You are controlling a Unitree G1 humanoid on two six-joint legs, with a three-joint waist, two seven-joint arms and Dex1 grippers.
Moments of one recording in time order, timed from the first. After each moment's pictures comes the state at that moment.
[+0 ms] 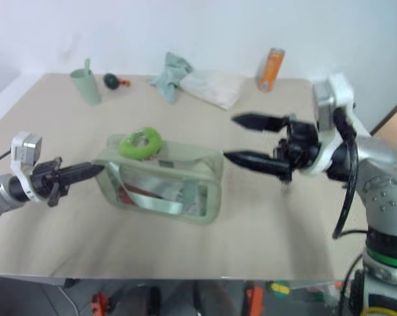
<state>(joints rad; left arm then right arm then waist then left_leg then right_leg) -0.31 0.78 0.31 0.02 -0.83 0.70 -1.25 -0.62 -0.79 -0.26 -0.33 0.97 0.75 1.01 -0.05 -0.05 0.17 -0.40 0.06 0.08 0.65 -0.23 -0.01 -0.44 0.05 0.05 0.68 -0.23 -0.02</state>
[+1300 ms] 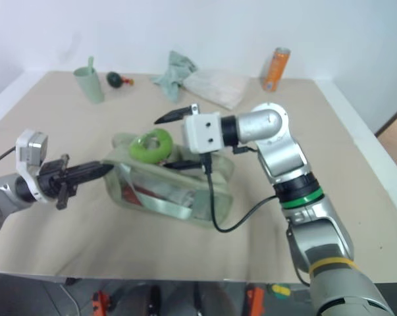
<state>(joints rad) -0.29 0.73 0.31 -0.13 -0.87 0.70 -1.16 -0.98 -0.50 0.29 0.12 0.12 -0.16 1.24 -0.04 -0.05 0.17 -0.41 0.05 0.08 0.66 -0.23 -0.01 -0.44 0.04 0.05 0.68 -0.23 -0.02</state>
